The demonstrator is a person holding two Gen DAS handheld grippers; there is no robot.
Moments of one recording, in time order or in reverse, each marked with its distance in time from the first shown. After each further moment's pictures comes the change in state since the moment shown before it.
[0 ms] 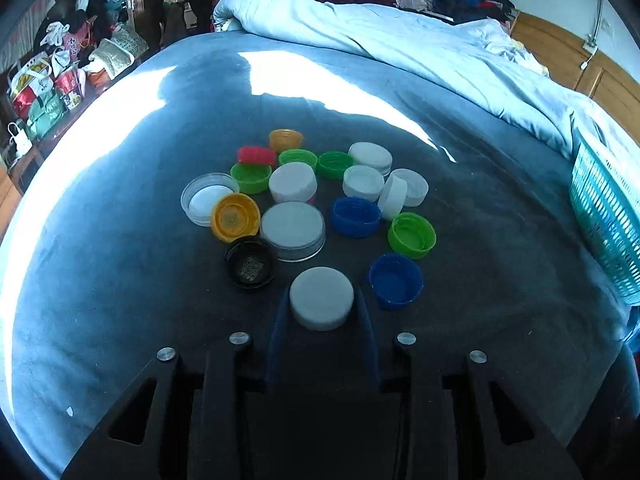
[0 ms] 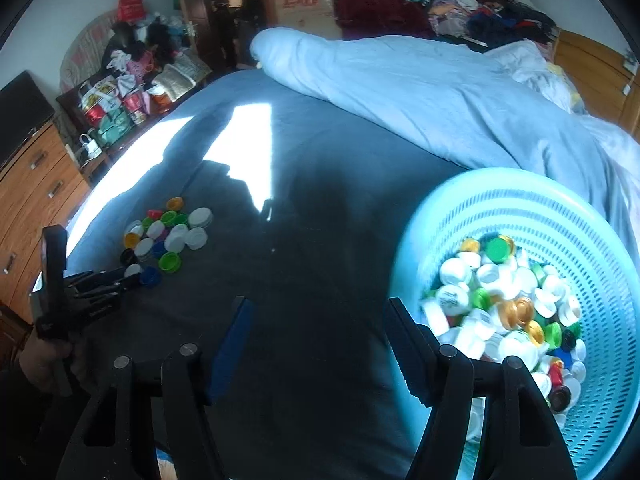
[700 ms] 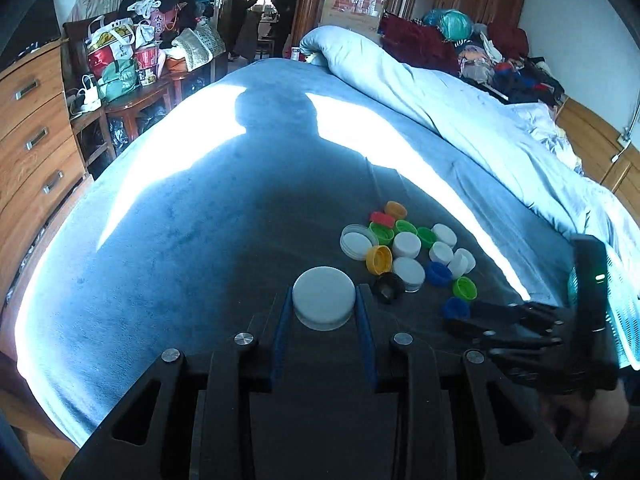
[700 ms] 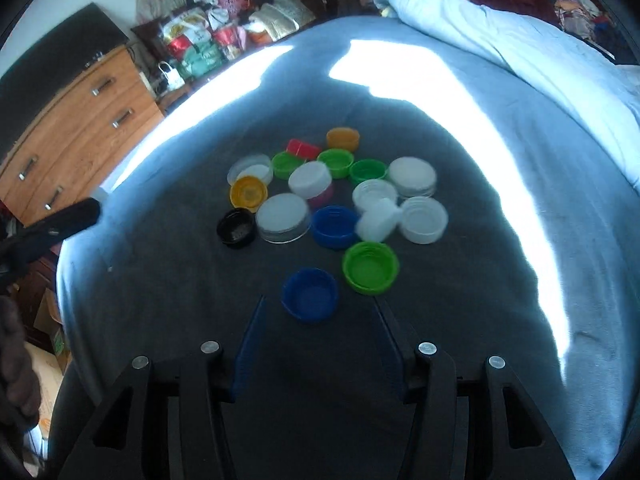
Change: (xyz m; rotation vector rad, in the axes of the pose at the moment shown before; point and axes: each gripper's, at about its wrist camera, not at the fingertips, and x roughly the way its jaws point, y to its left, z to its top) left arm -0.091 0.097 -0.006 -0.241 -0.139 0.057; right arm 0.167 0.188 0.000 -0.181 0.154 0.244
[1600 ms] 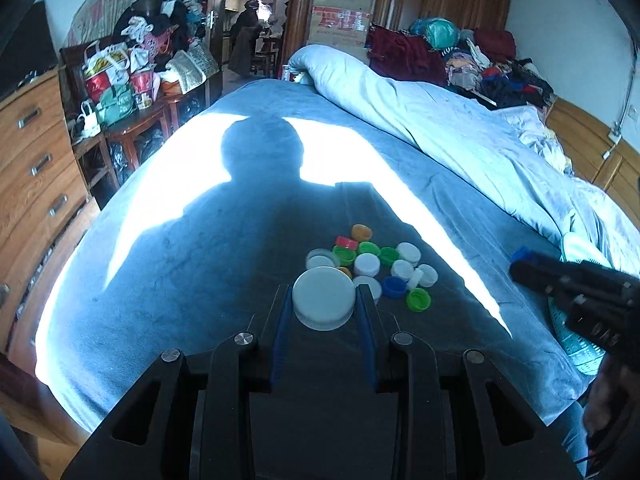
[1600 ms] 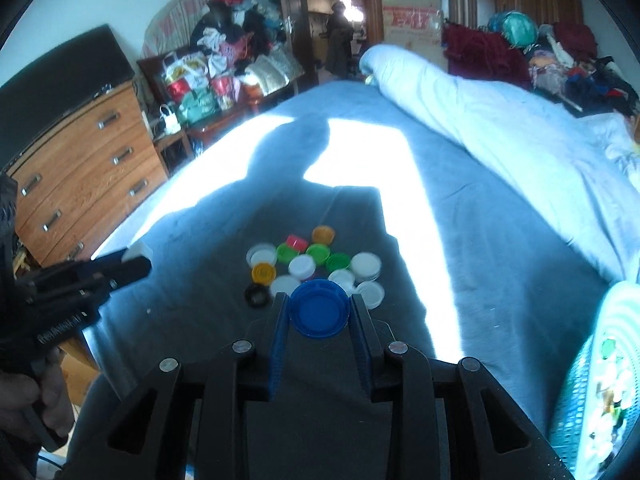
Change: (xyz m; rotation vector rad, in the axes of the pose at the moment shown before) left arm -0.048 -0.046 0.015 0.050 -0.044 0.022; right arm -0.145 0.008 0.021 -0.037 -0.223 -0.117
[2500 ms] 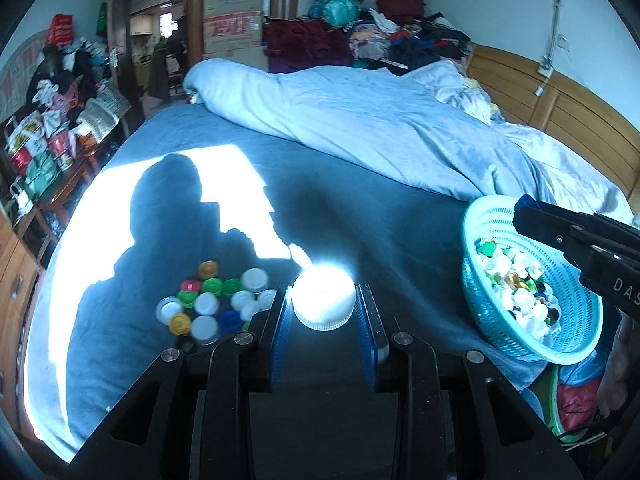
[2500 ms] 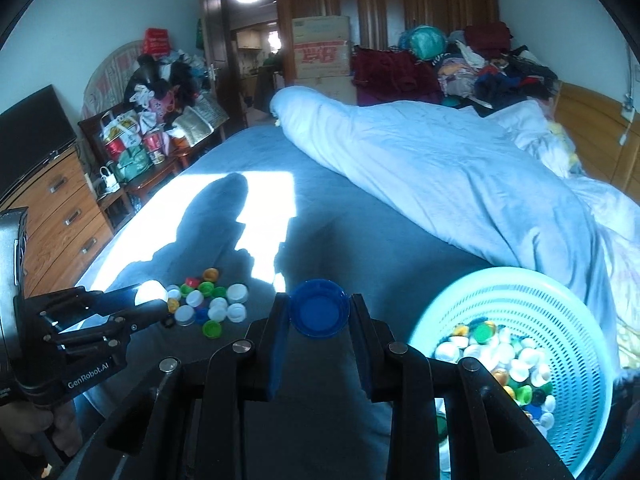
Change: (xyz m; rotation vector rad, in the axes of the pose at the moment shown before) left arm -0.017 -0.188 0.027 0.258 0.034 -0.153; right arm -0.126 -0.125 -0.007 0.159 -0.107 -0.206
